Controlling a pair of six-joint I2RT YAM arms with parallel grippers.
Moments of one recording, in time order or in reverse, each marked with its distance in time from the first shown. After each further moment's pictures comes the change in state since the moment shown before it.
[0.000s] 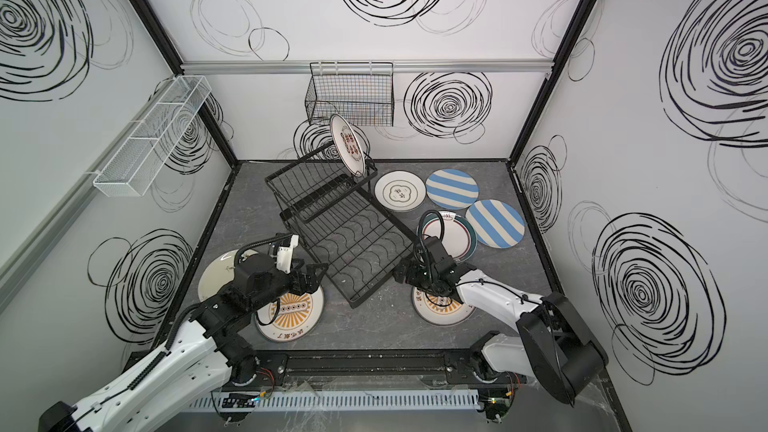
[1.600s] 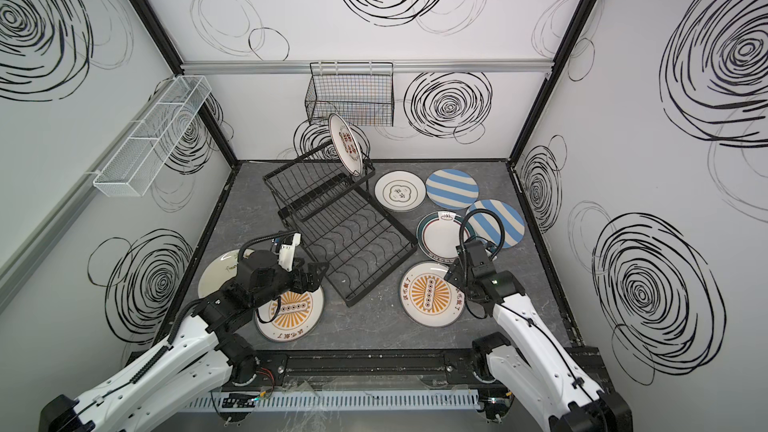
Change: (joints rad) left arm 0.000 0.049 0.032 -0.022 -0.006 0.011; right arm -0.312 -0.477 0.032 -0.608 0.403 -0.001
